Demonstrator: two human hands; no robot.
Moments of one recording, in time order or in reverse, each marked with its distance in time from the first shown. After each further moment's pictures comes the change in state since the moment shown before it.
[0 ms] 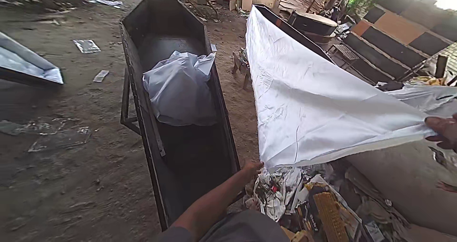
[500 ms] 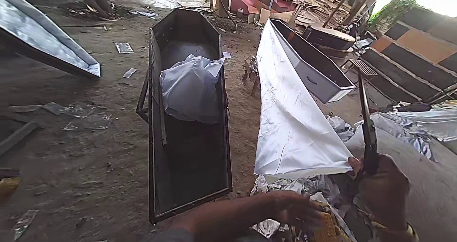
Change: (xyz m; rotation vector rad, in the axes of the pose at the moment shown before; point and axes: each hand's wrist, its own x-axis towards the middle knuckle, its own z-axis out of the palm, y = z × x) left_hand -0.138 -0.010 0.151 -0.099 -1.077 0.135; right_hand -0.070 0.095 0.064 -0.100 0.006 -0.153
